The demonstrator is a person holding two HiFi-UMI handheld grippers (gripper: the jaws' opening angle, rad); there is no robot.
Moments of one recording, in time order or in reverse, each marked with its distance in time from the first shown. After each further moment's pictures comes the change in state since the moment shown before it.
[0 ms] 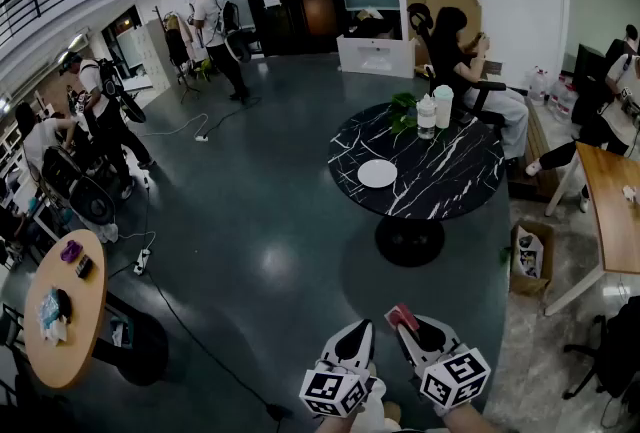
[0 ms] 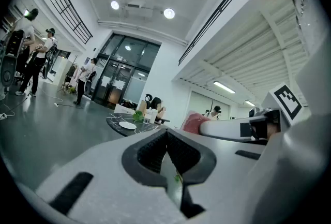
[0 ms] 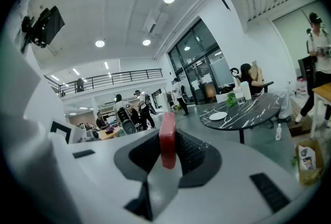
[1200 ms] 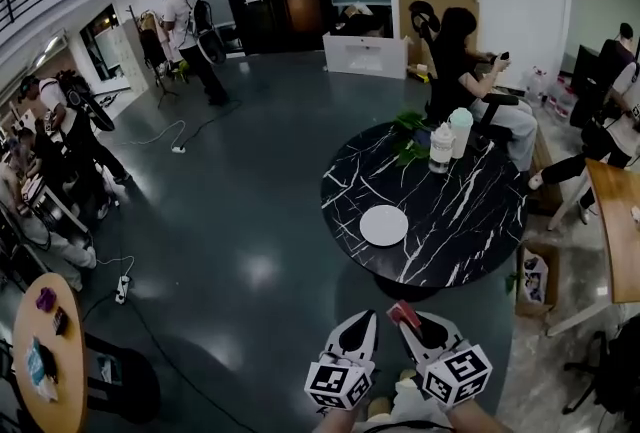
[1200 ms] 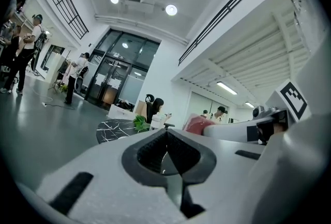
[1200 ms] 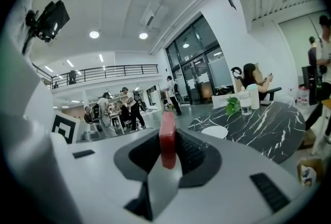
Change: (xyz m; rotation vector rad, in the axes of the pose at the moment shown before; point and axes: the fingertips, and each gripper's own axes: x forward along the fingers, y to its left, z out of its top) left arm 0.239 0.161 0.050 -0.007 -0.011 -0.056; right arm 0.231 -0.140 0.072 -0.060 0.035 -0.057
